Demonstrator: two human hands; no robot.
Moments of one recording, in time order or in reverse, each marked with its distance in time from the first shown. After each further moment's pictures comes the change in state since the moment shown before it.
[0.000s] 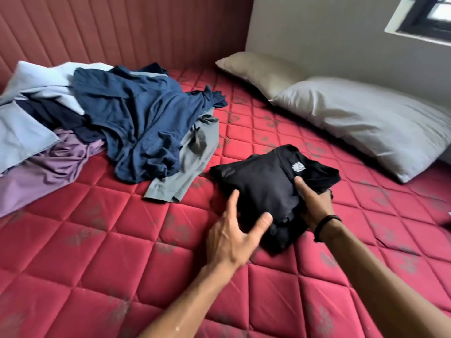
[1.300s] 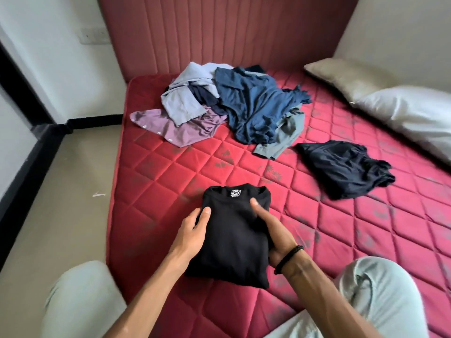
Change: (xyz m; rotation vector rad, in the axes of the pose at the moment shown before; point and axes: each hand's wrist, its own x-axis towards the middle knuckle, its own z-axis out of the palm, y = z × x) left_hand -0.289 -0.122 -0.259 -0.308 0.208 -0.456; right_hand -0.457 -0.048 0.086 0.160 -0.913 0.773
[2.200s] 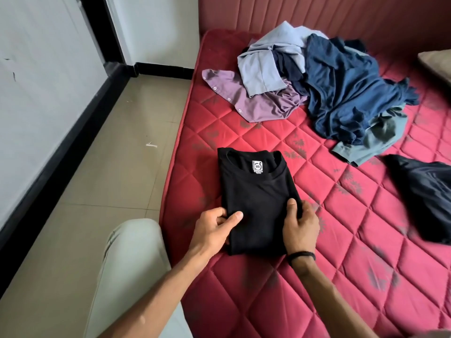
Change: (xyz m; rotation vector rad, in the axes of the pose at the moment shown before) left_hand 0.008 -0.067 -0.051 -0.161 0.153 -0.044; right_hand 0.111 0.058 0.032 -0.996 0.630 -0.706
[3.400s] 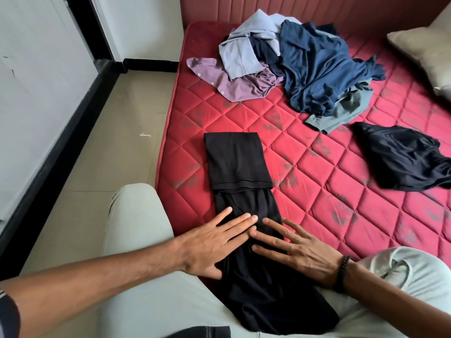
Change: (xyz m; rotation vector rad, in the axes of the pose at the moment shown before) left_hand -0.112 -0.011 -0.004 1.440 -0.603 1.107; right_hand -0.077 0.052 -0.169 -0.898 -0.790 -1.462
